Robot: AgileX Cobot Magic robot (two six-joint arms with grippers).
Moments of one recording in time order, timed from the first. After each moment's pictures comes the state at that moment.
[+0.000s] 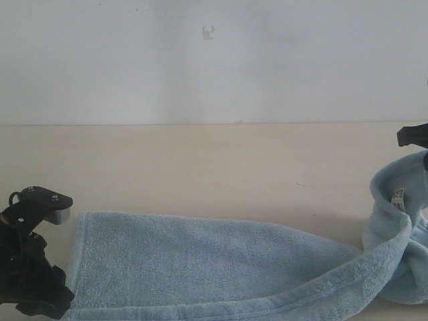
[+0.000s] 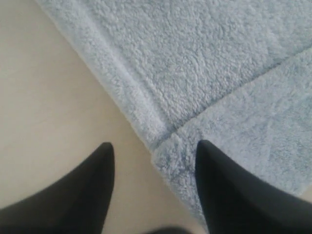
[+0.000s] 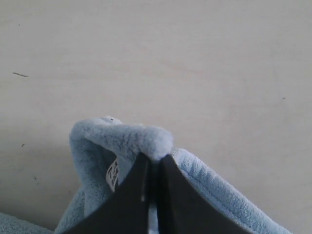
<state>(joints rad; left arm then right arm) -0.22 1.60 -0.68 -0.23 0.62 0.40 -0.14 1.61 -1.06 0.17 0.58 -0.17</state>
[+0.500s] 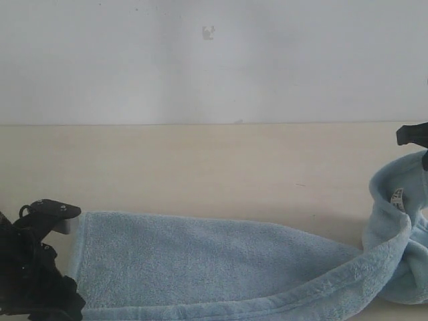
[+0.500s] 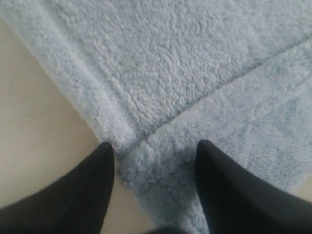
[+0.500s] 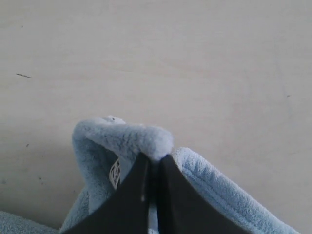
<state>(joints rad) -0.22 1.67 -0.68 -0.37 0.61 0.49 -0.14 1.61 -1.06 0.19 0.58 -0.17</state>
